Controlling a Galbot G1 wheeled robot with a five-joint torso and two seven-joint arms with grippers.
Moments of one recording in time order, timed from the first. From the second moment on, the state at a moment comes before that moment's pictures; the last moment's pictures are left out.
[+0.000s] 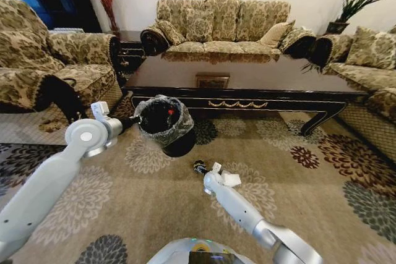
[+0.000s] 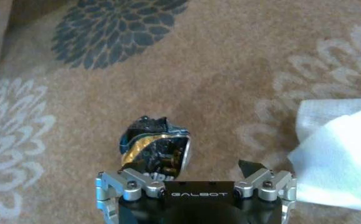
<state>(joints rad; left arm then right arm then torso) 0.81 -0.64 -0.45 -2.05 -1.70 0.66 -0.74 -0.66 1.45 -0.28 1.03 1.24 -0.13 0.68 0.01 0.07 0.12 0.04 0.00</state>
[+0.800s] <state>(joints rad) 0.83 -0.64 -0.45 -2.05 -1.68 0.66 -0.74 -0.65 1.46 -0.32 0.98 1.19 -0.10 0.61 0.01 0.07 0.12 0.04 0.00</state>
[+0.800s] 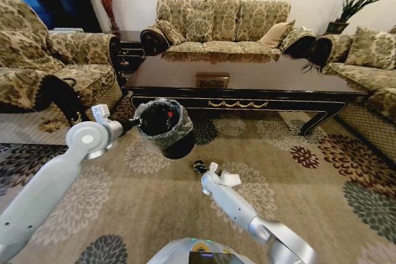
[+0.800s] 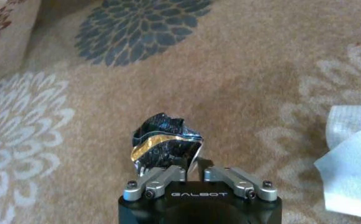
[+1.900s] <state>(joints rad) 0.83 -0.64 -0.44 -2.04 -1.67 0.66 -0.74 -0.65 1.48 -0.34 0.98 1.13 -0.01 0.52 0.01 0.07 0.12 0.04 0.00</state>
